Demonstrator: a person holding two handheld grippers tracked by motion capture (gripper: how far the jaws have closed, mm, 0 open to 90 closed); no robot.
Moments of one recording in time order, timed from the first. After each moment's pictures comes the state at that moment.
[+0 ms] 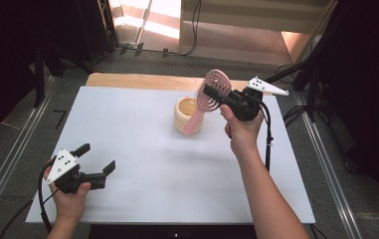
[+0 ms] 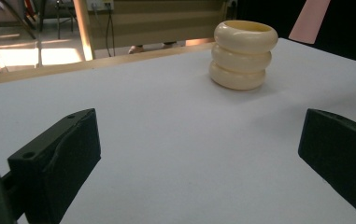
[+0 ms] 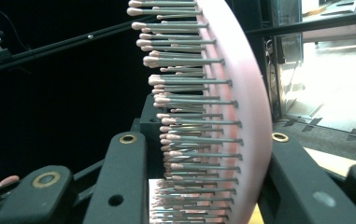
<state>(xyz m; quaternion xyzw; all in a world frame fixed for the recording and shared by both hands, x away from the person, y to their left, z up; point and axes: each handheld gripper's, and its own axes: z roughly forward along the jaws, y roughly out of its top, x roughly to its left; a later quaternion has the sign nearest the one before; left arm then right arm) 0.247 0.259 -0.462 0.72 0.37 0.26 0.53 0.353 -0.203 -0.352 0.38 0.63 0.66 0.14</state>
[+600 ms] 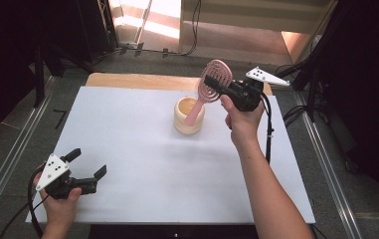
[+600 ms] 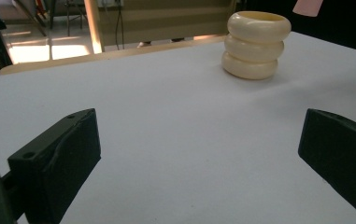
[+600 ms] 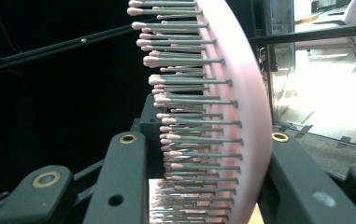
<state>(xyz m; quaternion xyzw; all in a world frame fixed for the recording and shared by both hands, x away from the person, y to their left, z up) 0.238 0.278 -0.468 0.71 0.38 0.27 0.52 0.368 -0.204 -0.338 0.38 0.63 0.66 0.16</state>
